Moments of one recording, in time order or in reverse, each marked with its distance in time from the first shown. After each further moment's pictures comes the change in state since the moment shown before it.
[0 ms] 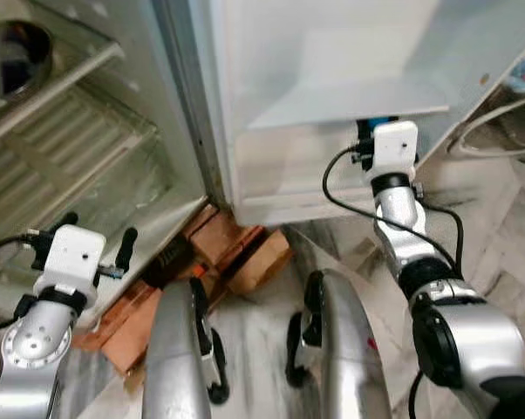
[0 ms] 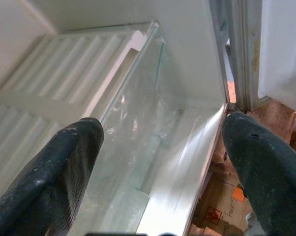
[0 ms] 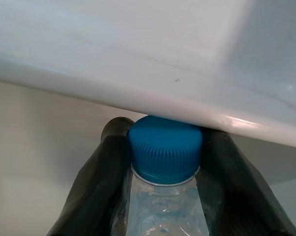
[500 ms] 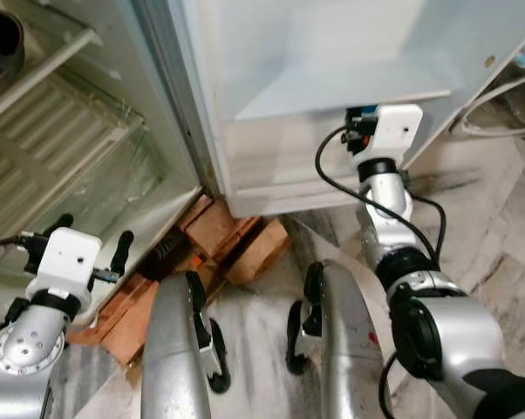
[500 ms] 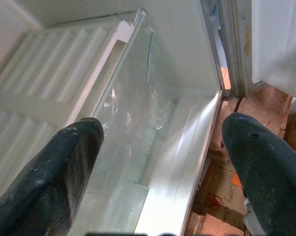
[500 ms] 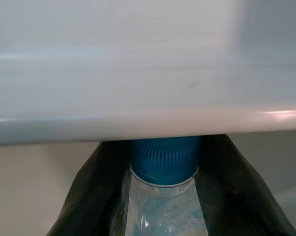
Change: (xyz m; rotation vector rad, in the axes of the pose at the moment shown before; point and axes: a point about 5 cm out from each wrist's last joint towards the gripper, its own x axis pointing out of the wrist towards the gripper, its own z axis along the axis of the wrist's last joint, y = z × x) left arm -0.006 0.005 0.002 0.026 0.015 -0.003; right arm 0.011 0.025 0.024 0.309 -0.087 0.004
